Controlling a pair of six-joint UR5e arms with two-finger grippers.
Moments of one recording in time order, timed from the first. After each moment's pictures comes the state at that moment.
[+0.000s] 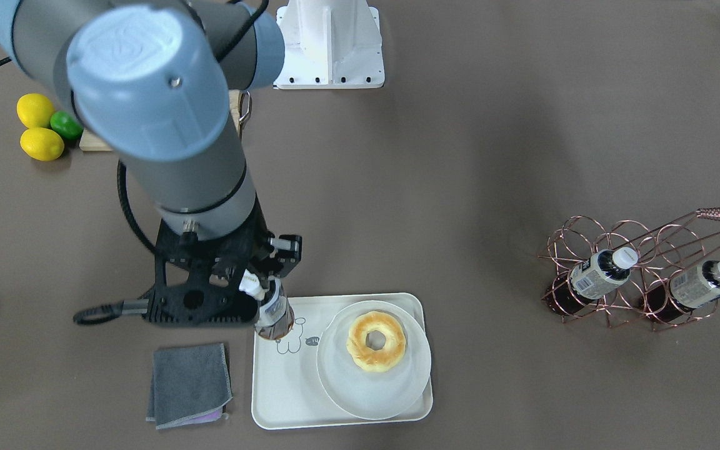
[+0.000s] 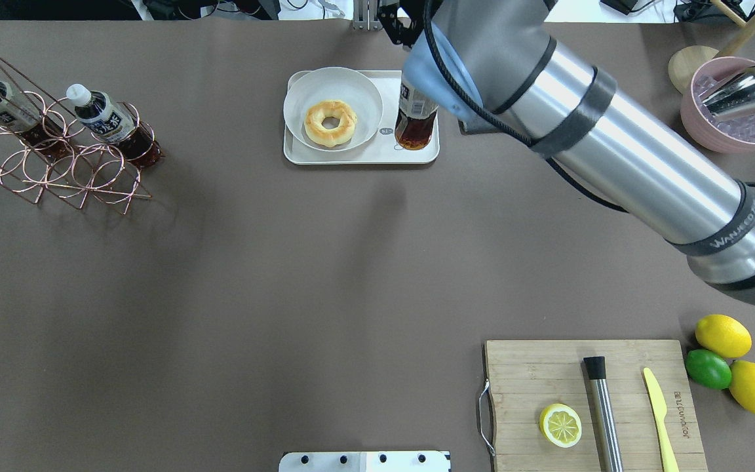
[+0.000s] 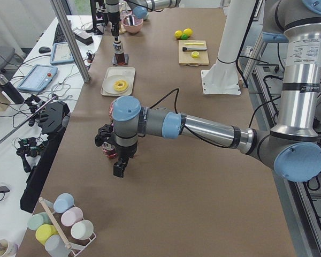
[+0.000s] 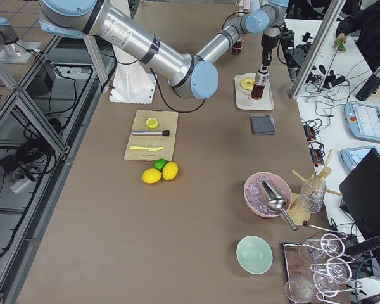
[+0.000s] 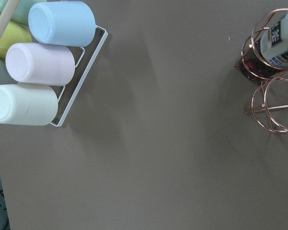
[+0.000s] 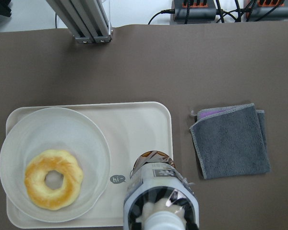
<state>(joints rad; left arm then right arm) -1.60 -1.61 -1.77 -1.50 -2.22 0.19 0.98 -0.41 1.14 -1.73 2.15 0.83</state>
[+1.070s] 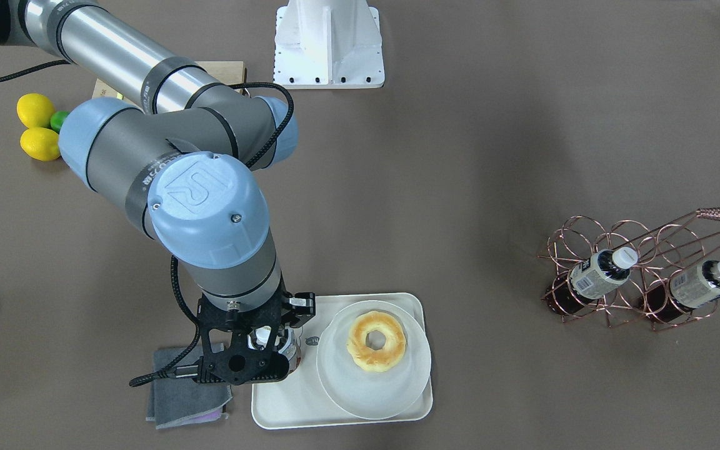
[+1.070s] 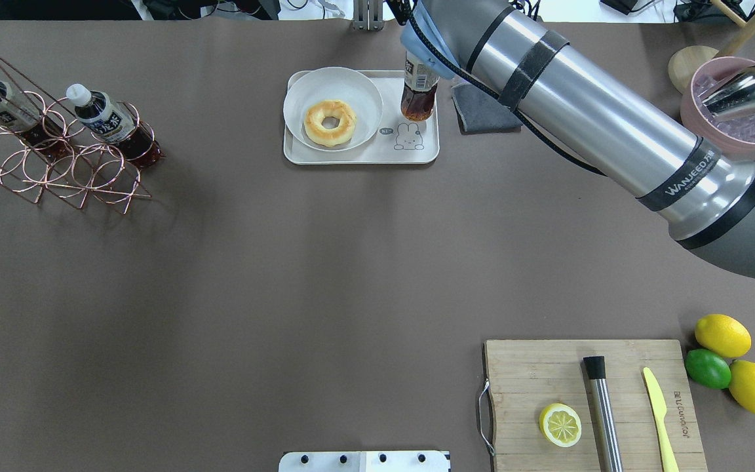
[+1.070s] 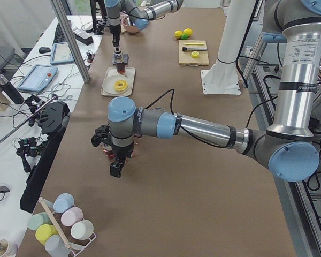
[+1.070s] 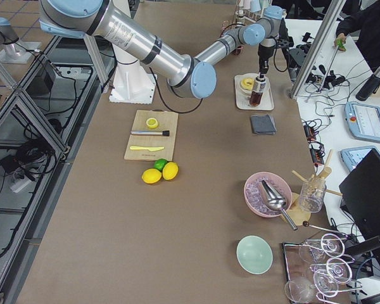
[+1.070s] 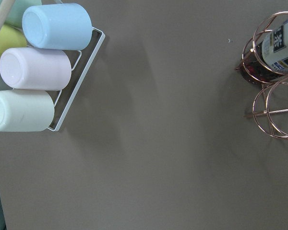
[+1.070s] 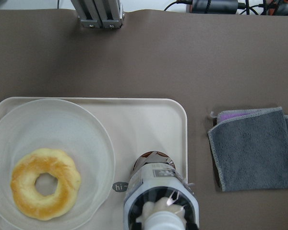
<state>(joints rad) -1.59 -1.64 -1.73 -1.51 -2.22 0.19 0.92 -0.41 1.03 -1.60 2.08 0.83</state>
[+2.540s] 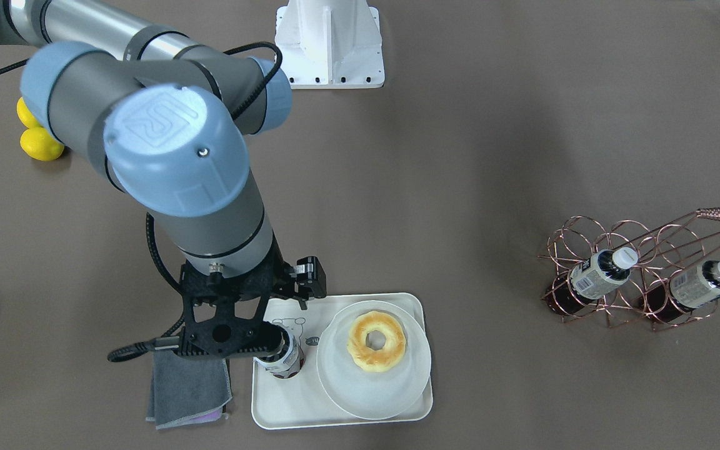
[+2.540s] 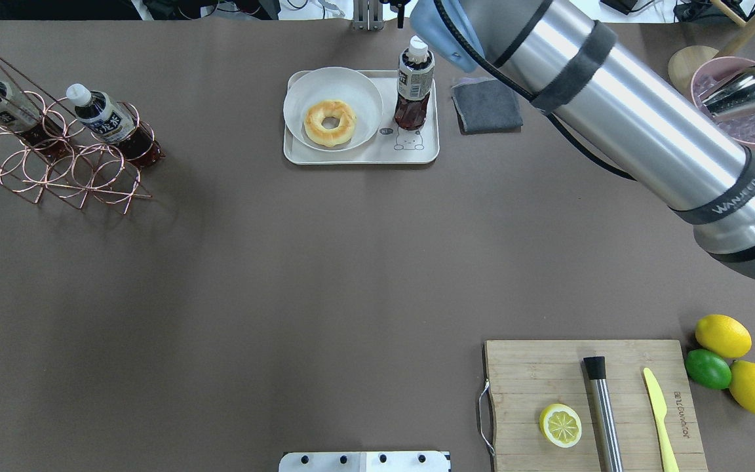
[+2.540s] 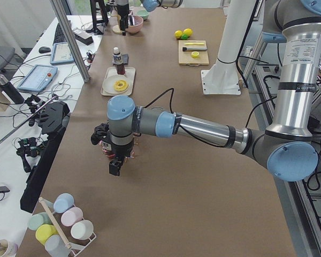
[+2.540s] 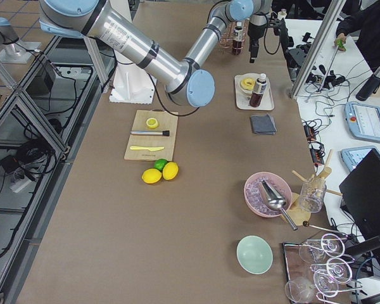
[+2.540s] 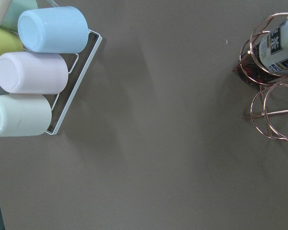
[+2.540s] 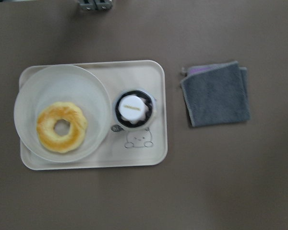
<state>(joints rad) -1.59 -1.64 -1.73 -1.51 -2.22 0.20 0.97 -0.49 1.45 -1.98 2.16 0.83</state>
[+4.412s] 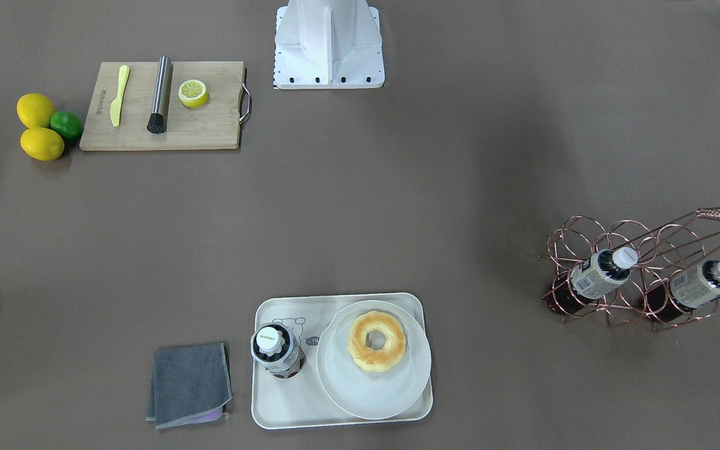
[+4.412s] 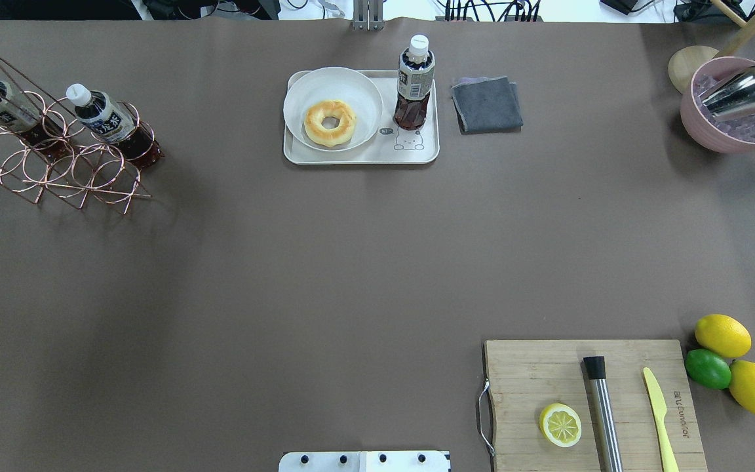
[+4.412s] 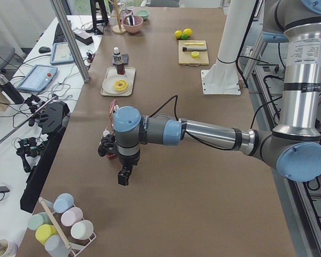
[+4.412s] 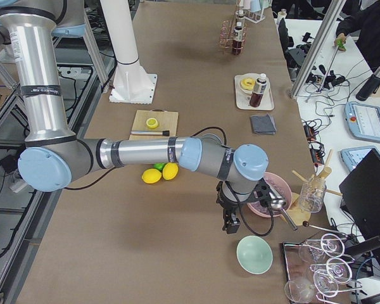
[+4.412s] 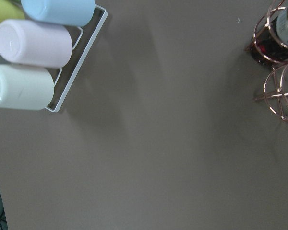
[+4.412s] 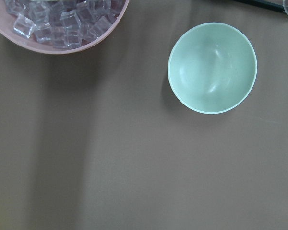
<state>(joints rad) -1.60 -1.58 -1.73 -1.51 -2.22 0.20 1.70 -1.43 1.55 -1.91 2.25 -0.44</state>
